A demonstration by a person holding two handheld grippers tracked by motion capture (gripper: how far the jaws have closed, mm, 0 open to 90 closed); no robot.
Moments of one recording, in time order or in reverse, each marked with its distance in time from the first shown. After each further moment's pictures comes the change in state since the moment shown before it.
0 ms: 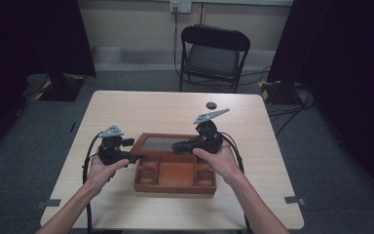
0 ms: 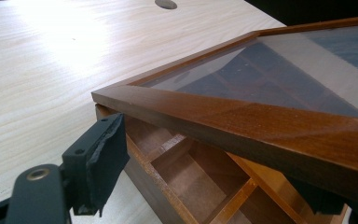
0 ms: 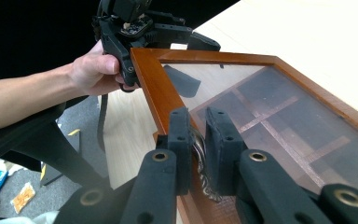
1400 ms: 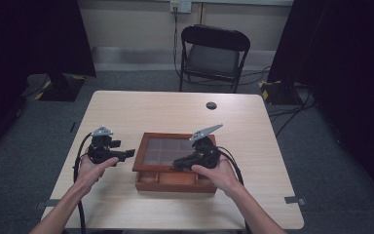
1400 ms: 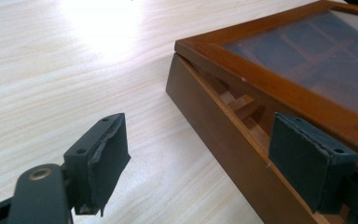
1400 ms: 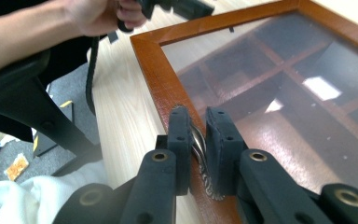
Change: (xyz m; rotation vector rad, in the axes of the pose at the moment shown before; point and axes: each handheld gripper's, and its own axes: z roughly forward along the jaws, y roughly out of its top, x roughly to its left) left arm 0.041 -0.021 -0.008 0.066 0.114 -0.062; right arm 0.006 -0.038 0.020 0.114 -0.019 -0.026
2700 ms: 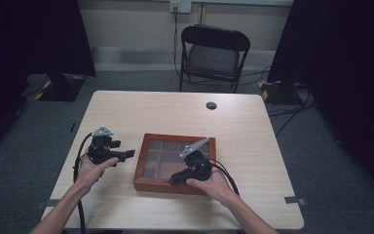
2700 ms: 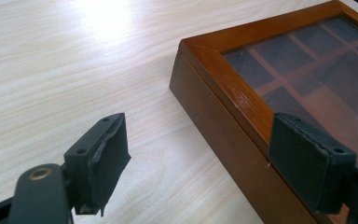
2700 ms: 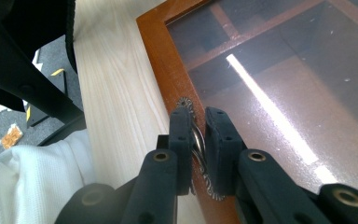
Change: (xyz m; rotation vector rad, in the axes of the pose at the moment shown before) left arm -0.002 0.000 0.001 0.015 0.005 0.003; right arm 0.002 -0.027 0.038 0.141 -0.011 -0.012
